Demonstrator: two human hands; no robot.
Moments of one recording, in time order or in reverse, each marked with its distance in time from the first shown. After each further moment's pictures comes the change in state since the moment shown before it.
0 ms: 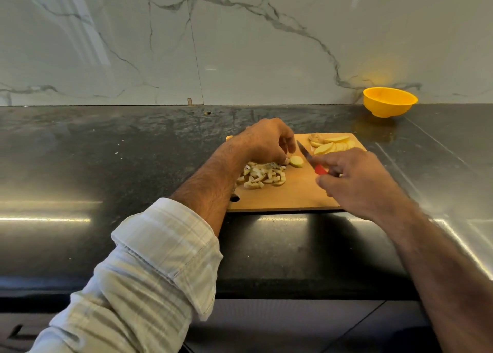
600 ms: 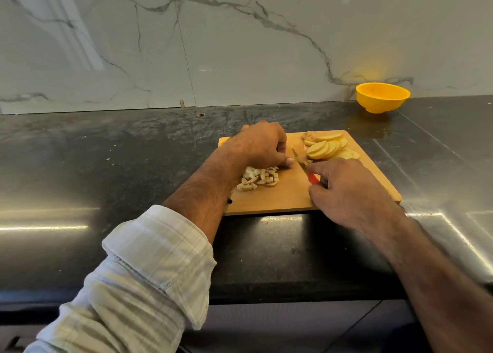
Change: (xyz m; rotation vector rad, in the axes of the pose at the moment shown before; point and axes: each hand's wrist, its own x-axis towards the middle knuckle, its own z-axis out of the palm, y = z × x) left_hand 0.003 0.009 0.006 0.231 0.026 0.015; right_hand -0.008 -0.006 0.005 -0.114 -0.085 0.055
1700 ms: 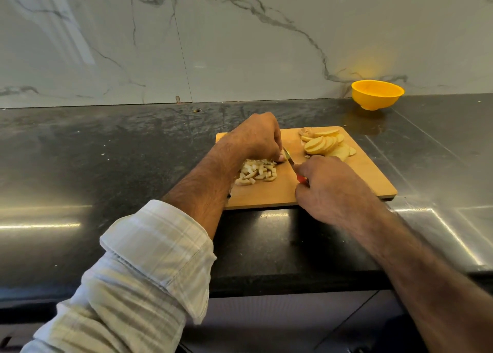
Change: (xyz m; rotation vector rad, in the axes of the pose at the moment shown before) left_hand 0.002 0.002 0.000 -0.170 0.031 -0.124; right_hand 0.000 -0.022 0.008 -0.128 -0.054 0.012
